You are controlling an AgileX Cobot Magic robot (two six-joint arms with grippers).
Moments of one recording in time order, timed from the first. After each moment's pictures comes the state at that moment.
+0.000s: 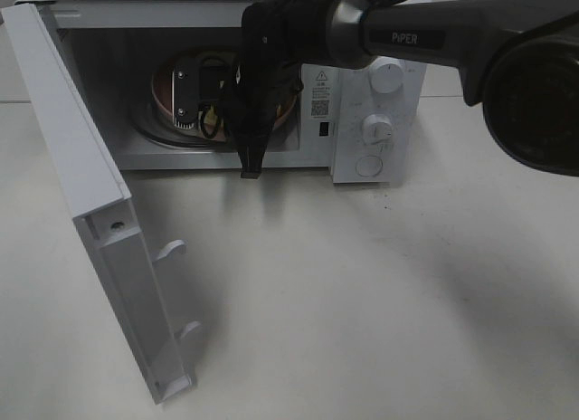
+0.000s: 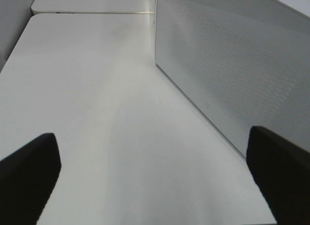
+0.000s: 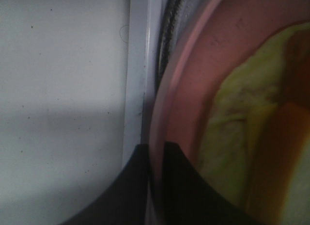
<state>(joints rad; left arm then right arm) 0.06 0.00 -0.50 -0.14 1.03 0.09 0.62 2.42 -2.03 -0.08 0.64 -1.01</state>
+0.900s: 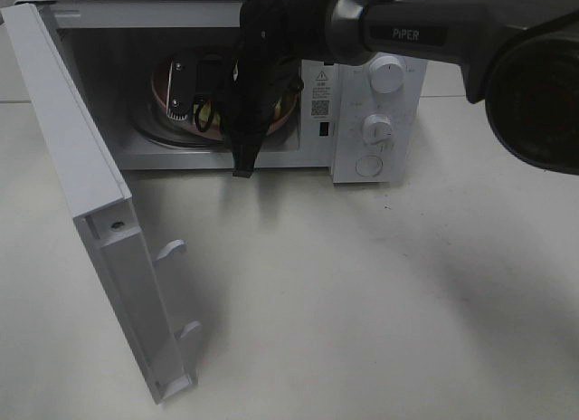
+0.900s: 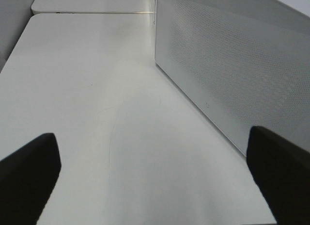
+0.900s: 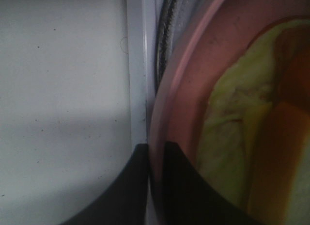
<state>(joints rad) 0.06 0.00 -0.50 -0.14 1.03 0.09 0.63 2.41 -2.03 -0.06 0.67 -0.94</state>
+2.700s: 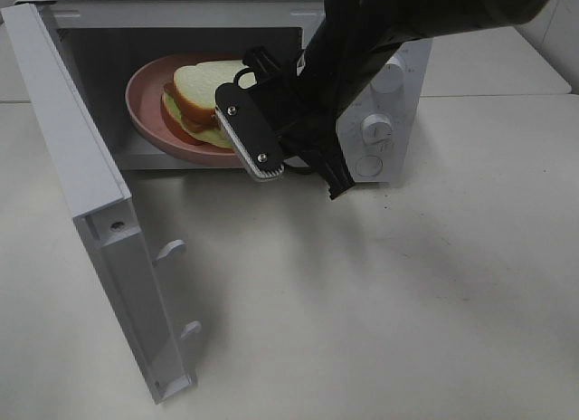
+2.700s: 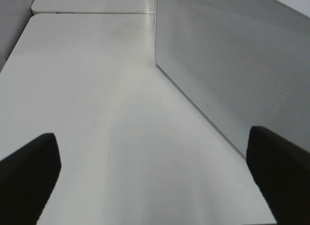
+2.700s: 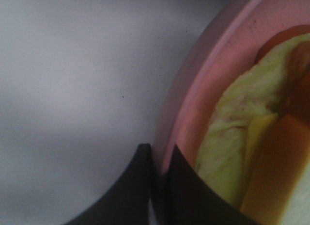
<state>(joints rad) 0.06 0.00 -0.50 -0.14 1.03 0.09 0.63 1.93 -1.38 0.07 0.51 -1.63</state>
